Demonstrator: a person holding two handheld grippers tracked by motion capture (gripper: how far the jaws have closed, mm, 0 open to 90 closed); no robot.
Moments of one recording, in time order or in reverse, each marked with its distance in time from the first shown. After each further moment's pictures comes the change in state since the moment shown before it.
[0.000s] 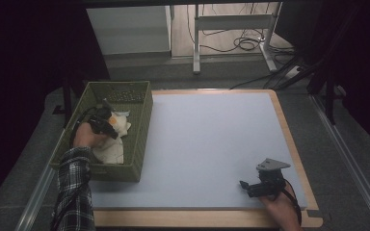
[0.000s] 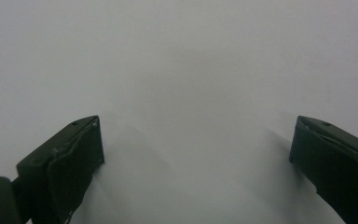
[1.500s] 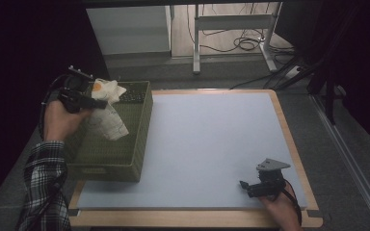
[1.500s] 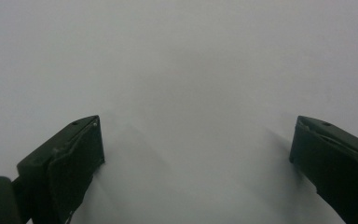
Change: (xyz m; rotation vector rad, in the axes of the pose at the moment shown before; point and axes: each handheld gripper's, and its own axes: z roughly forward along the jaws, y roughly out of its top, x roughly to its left) left arm -0.063 -0.020 -0.176 -0.393 0.044 0.131; right arm 0.000 0.000 0.000 -0.001 0.000 -0.001
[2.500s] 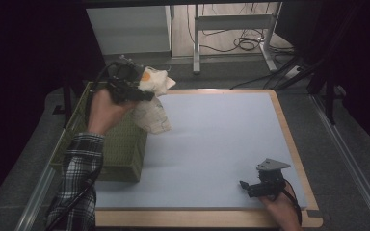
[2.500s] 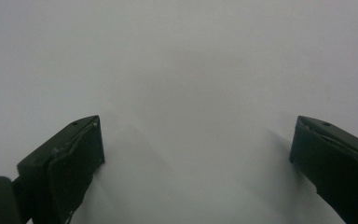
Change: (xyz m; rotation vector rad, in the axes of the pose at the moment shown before) left arm -0.113 0.065 0.024 -0.066 -0.150 0.221; right arm 0.000 0.000 0.000 0.001 0.002 0.001
